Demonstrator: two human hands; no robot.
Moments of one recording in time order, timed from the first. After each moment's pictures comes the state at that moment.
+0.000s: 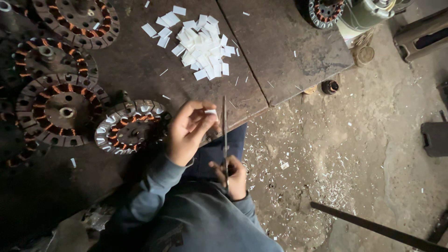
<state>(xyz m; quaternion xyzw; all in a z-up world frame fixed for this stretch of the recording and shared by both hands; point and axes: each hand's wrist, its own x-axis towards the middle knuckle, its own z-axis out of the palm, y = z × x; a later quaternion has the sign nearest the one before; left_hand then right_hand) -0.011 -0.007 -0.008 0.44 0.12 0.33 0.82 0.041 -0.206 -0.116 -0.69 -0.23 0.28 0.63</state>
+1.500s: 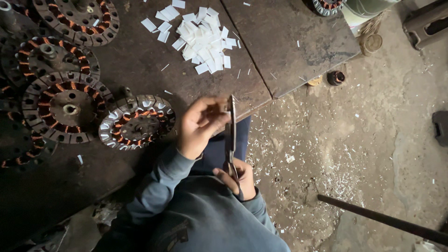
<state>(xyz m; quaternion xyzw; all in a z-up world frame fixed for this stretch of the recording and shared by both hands) -0.004 -0.013 -0.006 0.49 0.09 0.33 0.80 0.035 -0.222 -0.075 -0.66 -0.24 0.37 0.61</state>
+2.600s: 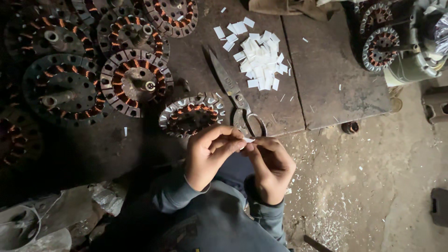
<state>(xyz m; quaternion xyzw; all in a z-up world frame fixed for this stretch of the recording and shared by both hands) -0.084 -0.023 0.041 0.48 0.20 0.40 0.76 0.026 -0.123 0.070 -0.63 -0.33 0.24 0.66</state>
